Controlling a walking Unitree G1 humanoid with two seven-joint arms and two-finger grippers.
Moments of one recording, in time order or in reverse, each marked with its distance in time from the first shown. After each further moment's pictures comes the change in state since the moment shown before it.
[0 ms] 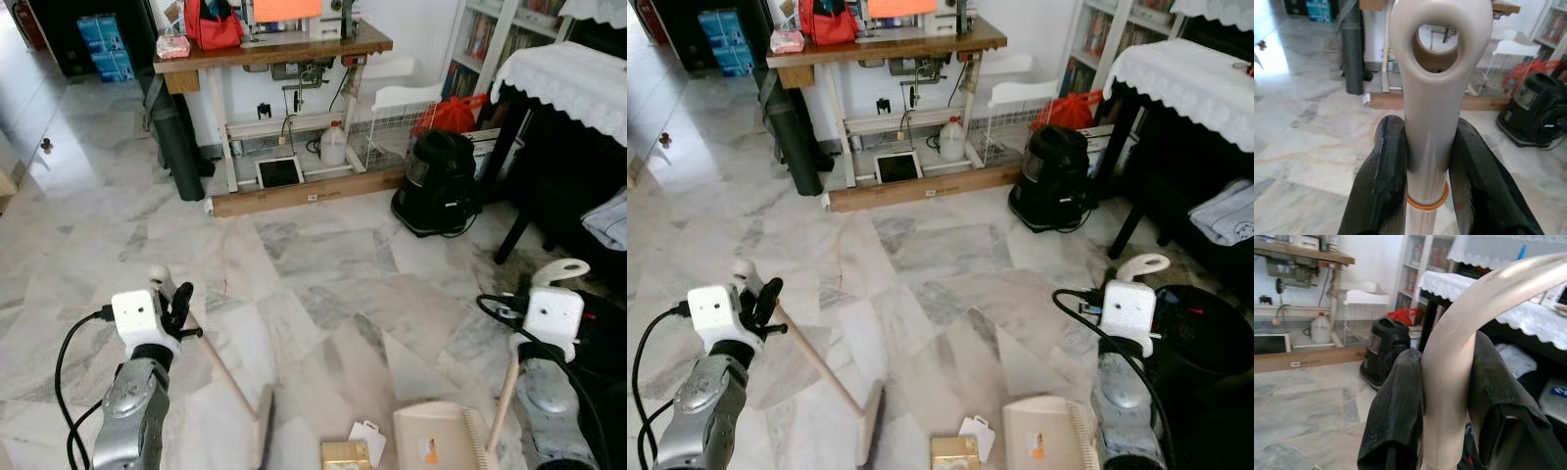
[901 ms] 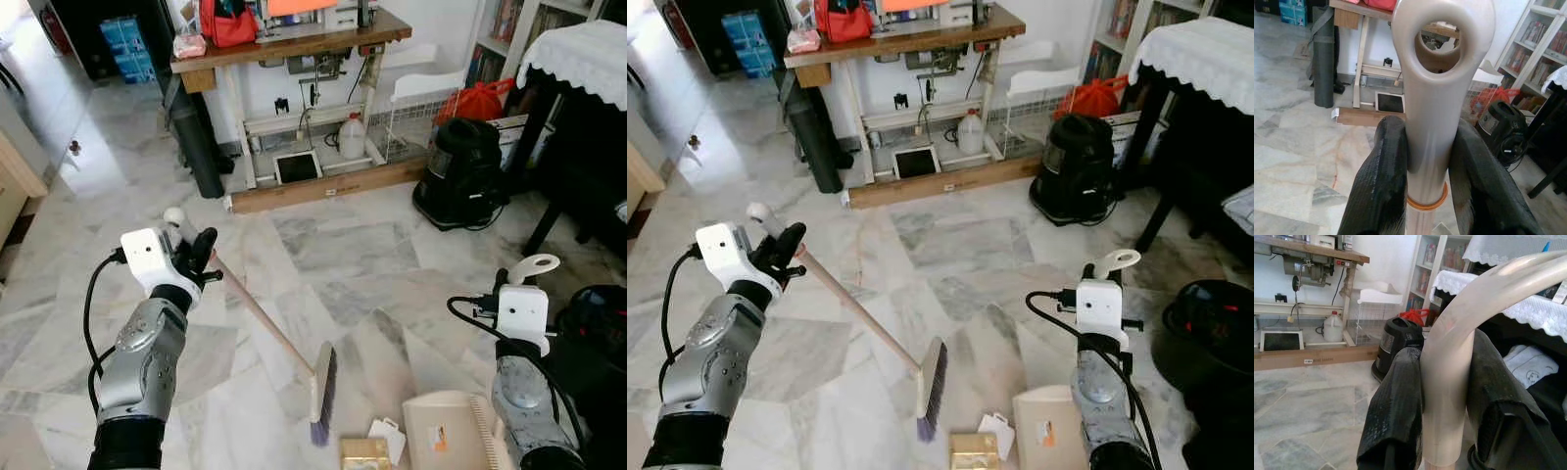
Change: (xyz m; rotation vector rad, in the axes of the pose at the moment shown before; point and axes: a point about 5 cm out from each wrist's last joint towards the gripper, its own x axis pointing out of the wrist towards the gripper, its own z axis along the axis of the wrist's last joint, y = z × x) left arm 0.029 -0.031 0.055 -0.175 -0.053 -0.116; right arm 0.000 0.016 -0.004 -0.068 -0.053 0.002
